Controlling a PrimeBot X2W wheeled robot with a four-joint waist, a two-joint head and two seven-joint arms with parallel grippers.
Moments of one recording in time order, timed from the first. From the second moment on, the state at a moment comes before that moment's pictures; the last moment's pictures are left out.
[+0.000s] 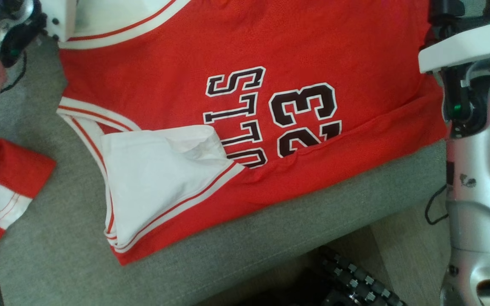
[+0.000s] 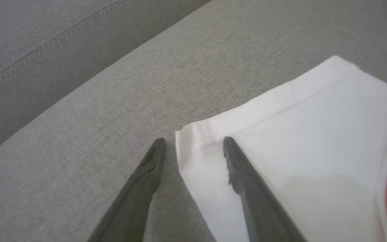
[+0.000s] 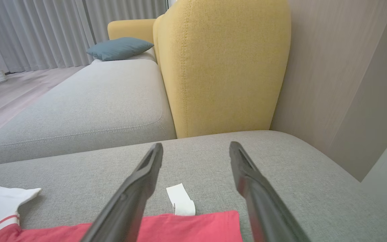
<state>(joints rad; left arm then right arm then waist) -1.37 0.49 -1.12 0.83 -0.81 -0.13 0.20 -0.73 -0.05 -0.03 0.23 0.22 0.13 0.04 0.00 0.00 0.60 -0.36</state>
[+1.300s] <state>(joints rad) -1.19 0.40 -1.28 0.42 -0.92 -0.04 -0.14 -0.86 -0.27 -0.34 0.82 -0.13 0.13 0.23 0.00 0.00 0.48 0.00</state>
